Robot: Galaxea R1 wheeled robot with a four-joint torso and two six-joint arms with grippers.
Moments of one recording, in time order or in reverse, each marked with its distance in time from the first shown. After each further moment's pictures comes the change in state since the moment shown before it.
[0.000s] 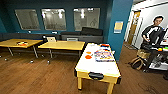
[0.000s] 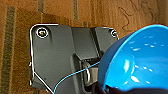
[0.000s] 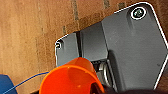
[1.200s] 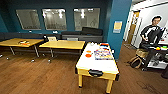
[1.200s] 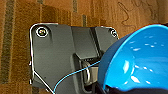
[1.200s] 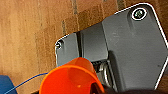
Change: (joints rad) left arm 0.003 0.000 0.000 0.000 0.001 0.000; right arm 0.003 0.001 -0.001 -0.003 -0.001 0.000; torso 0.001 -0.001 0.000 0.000
